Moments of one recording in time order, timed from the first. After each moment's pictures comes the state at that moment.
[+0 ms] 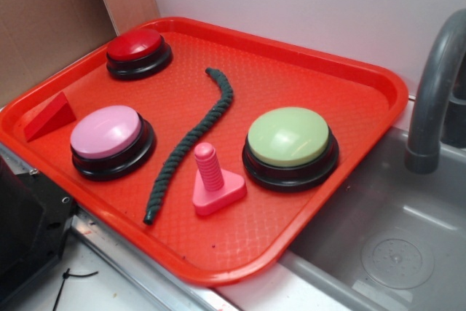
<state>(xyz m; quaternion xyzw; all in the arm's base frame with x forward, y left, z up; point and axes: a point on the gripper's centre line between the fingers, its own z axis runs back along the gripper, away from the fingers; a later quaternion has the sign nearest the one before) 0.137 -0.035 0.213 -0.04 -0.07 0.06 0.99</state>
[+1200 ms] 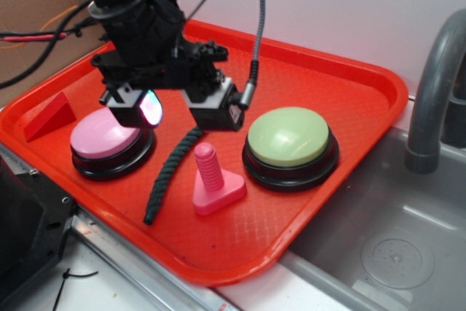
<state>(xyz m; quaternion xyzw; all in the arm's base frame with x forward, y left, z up) 0.171 -0.113 0.091 -0.06 -0.08 0.22 0.97</state>
